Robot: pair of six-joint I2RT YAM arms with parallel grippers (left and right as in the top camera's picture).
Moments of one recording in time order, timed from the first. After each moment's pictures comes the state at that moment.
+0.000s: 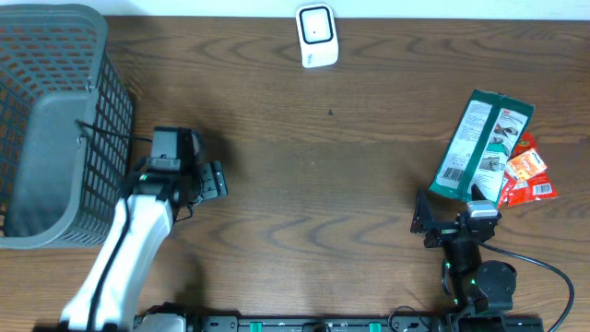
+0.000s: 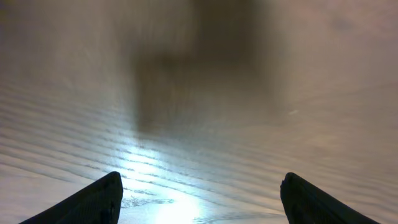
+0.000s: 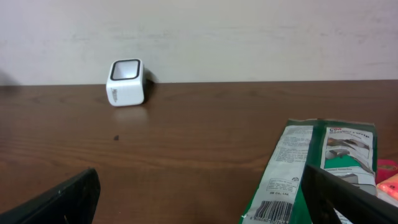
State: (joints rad) left arm -0.07 1.30 0.81 -0.67 0.04 -0.32; right arm 0.04 0.01 0.01 -0.07 -0.05 0.07
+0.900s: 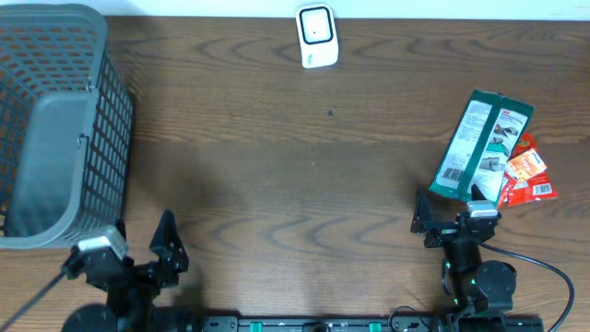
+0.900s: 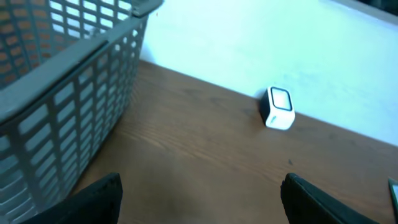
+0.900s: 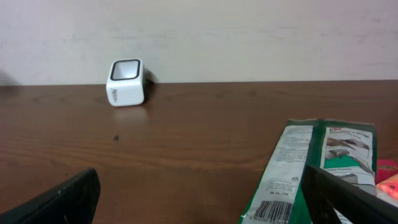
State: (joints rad) left arm 0.02 0.11 0.72 -0.84 -0.01 -0.32; right arm 0.04 0.01 0.01 -0.07 -0.05 0.07
